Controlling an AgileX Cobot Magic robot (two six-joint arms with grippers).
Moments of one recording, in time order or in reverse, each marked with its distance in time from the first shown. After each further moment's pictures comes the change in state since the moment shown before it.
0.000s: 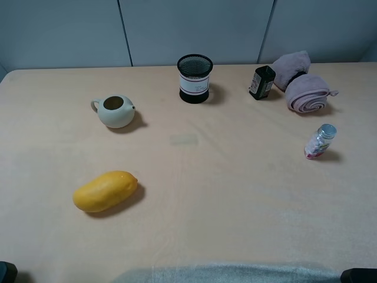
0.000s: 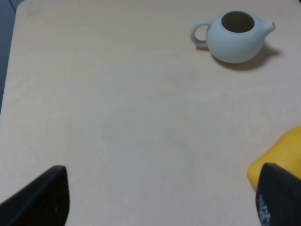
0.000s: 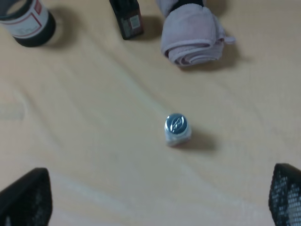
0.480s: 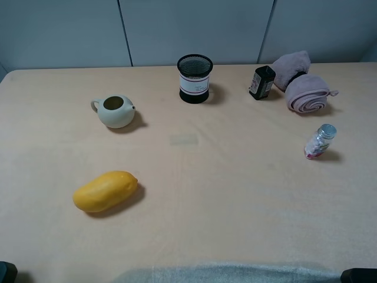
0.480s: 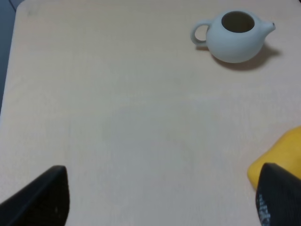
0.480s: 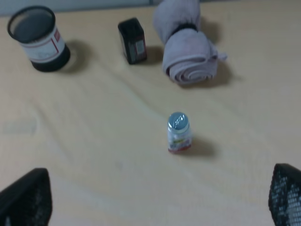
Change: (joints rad) left arm 0.000 0.000 0.000 0.000 0.000 0.000; right arm 0.000 -0.437 0.187 -0.001 0.002 0.022
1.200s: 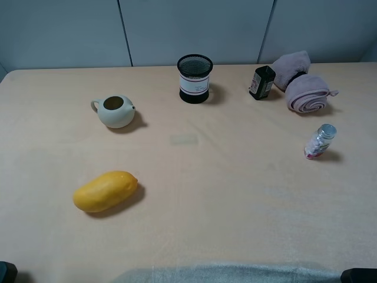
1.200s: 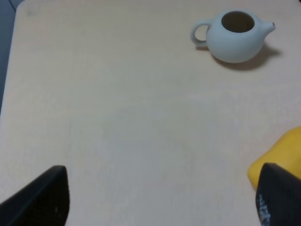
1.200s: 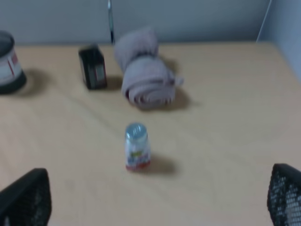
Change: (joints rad) left arm 0.000 0.000 0.000 0.001 0.000 0.000; right arm 0.011 -0.383 0.317 -0.127 -0.124 0.000
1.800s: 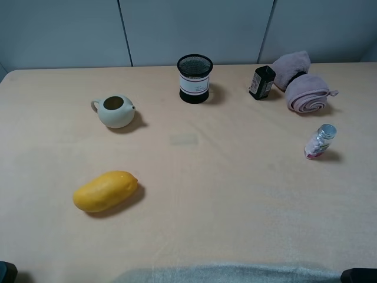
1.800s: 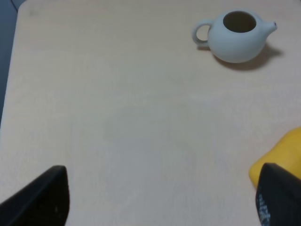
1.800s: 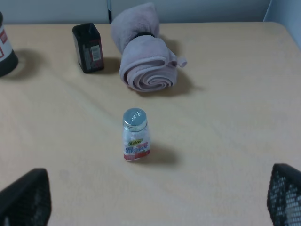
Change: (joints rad) left arm 0.000 0.000 0.000 0.003 0.000 0.000; right arm 0.000 0.000 0.096 -0.003 -0.068 0.000
